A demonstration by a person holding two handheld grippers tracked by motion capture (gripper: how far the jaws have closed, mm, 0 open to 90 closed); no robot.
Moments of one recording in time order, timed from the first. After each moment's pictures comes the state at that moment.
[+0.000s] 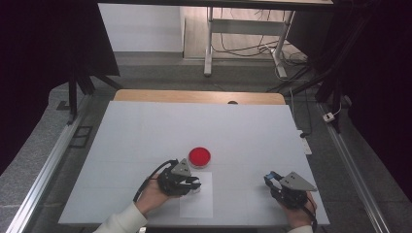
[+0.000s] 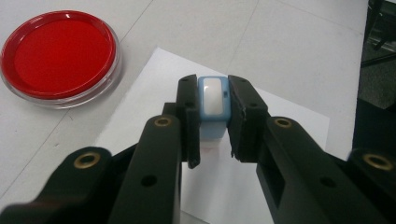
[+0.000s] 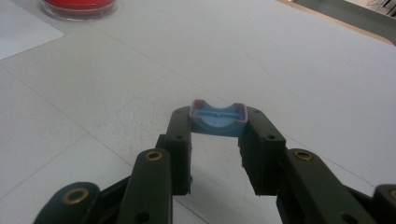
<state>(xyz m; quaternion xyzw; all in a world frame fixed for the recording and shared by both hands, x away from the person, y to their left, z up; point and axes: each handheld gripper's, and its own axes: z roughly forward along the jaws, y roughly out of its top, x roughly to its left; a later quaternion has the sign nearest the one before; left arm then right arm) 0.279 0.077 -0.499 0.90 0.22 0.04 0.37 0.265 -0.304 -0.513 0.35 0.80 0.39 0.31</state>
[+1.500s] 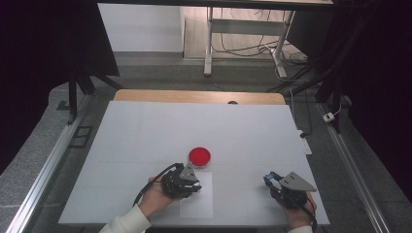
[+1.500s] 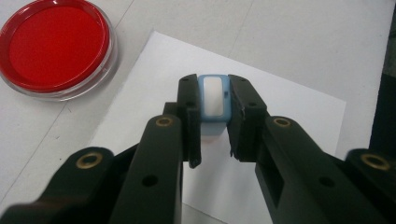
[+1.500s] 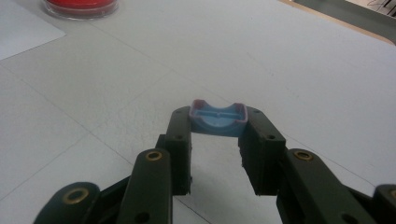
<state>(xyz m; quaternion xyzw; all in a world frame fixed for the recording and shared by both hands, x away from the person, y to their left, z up) 0.273 0.063 -0.498 0.92 0.21 0.07 0.31 0.265 -0.303 -0.513 0.35 0.80 0.39 0.31</state>
